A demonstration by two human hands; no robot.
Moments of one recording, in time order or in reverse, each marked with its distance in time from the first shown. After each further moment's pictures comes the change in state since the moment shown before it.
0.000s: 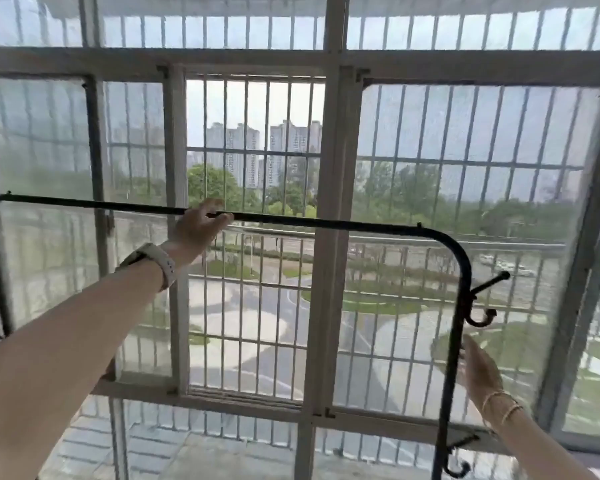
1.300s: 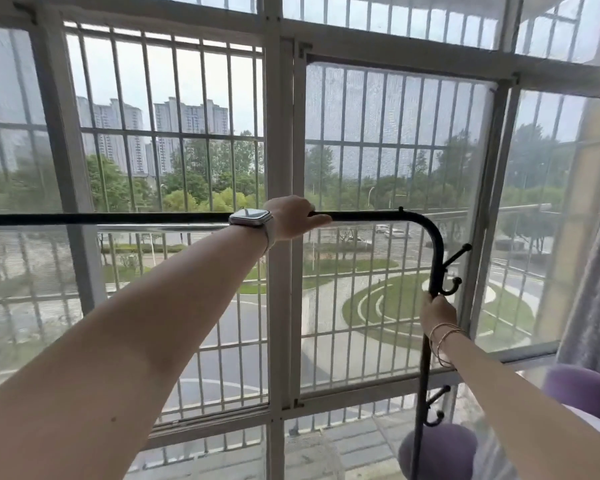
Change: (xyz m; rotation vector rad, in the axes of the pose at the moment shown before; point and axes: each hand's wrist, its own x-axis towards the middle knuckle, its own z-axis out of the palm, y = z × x) left_hand 0.087 0.081 0.126 0.440 -0.409 0.651; right_hand -0.008 -0.068 0.053 -0.411 0.440 0.152
